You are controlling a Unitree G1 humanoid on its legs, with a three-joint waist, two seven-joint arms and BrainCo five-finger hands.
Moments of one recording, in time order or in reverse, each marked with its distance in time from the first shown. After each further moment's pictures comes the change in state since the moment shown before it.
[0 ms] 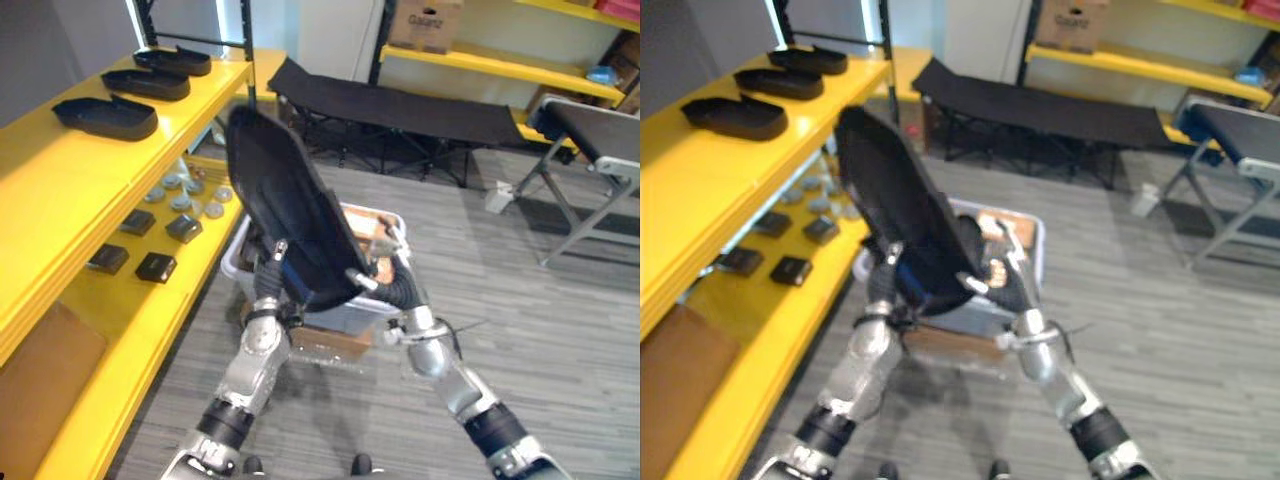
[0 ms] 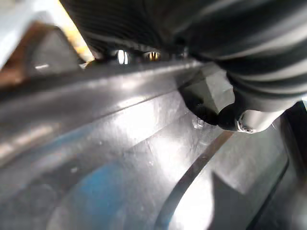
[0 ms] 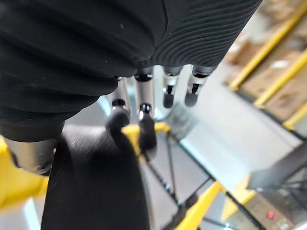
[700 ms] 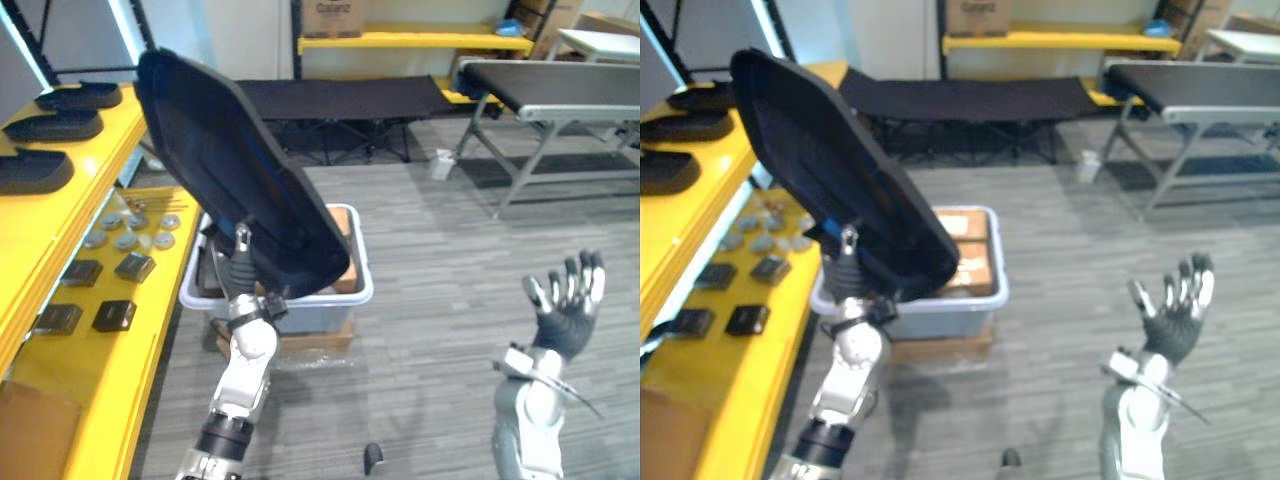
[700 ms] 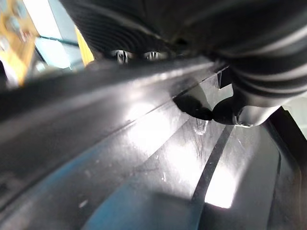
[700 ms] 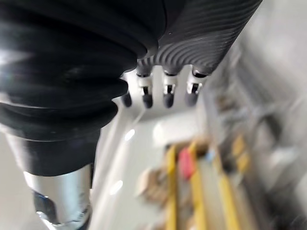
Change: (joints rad) left arm 0.052 -0.053 0.101 -0.122 0.207 -0.129 0.093; right arm 0.453 0.207 -0.563 -0.169 0.539 0.003 0.108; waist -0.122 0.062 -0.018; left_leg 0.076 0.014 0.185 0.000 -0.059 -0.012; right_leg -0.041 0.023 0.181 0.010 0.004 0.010
